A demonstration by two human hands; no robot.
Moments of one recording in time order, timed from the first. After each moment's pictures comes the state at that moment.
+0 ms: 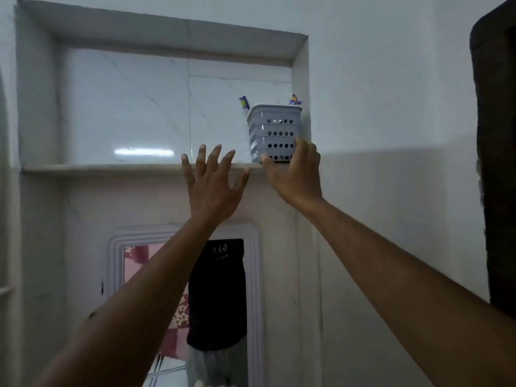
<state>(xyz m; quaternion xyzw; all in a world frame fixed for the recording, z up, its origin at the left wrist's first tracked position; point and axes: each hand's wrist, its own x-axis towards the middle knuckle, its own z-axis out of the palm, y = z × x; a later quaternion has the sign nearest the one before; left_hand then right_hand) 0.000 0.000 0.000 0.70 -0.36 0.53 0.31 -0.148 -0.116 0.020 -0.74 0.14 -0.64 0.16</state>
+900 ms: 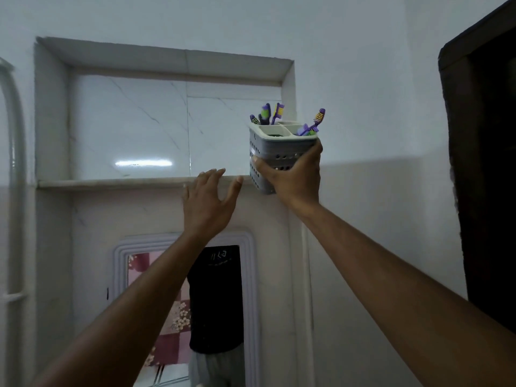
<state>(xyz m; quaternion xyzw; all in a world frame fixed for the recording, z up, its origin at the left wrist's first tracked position) -0.046 0.034 -0.007 0.68 -0.39 0.43 0.44 -0.191 -0.086 0.027 -0.62 0.09 -0.72 0.28</state>
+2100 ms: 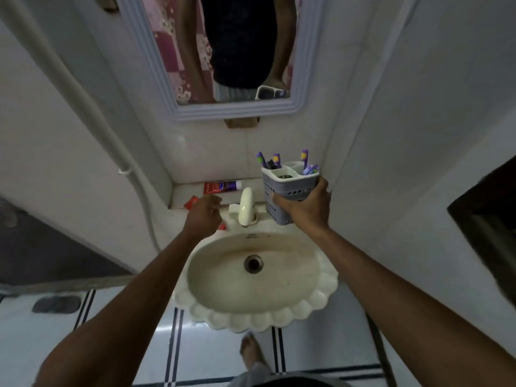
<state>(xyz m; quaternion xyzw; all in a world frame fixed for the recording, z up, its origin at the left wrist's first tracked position) -0.042 0.235 -0.608 0.91 -0.24 -0.13 0.32 -0.219 0.027 -0.565 -0.73 0.42 -0.24 0.48</state>
